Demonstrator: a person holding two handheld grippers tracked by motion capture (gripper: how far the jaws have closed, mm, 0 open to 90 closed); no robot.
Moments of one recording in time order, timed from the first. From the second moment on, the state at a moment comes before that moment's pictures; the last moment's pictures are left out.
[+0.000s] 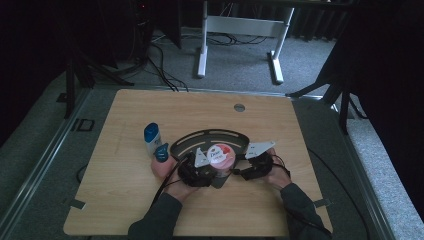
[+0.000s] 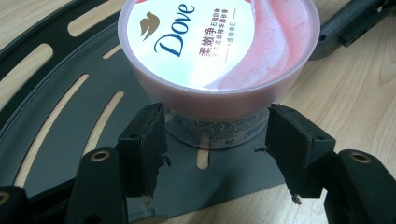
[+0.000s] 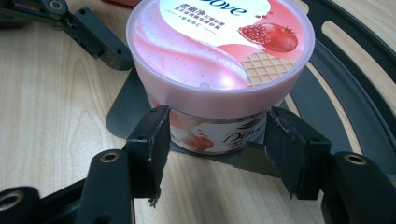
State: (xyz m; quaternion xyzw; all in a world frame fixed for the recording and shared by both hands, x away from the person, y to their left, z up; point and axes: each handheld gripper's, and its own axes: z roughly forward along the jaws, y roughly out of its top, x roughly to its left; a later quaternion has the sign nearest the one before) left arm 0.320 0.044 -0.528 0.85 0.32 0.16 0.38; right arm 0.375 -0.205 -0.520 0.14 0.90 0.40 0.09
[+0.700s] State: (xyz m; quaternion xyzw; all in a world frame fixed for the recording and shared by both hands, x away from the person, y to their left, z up) left arm 0.336 0.029 -0.527 0.84 0.35 0.17 0.37; right arm 0.386 -0.211 -0.519 0.17 0.90 0.40 0.10
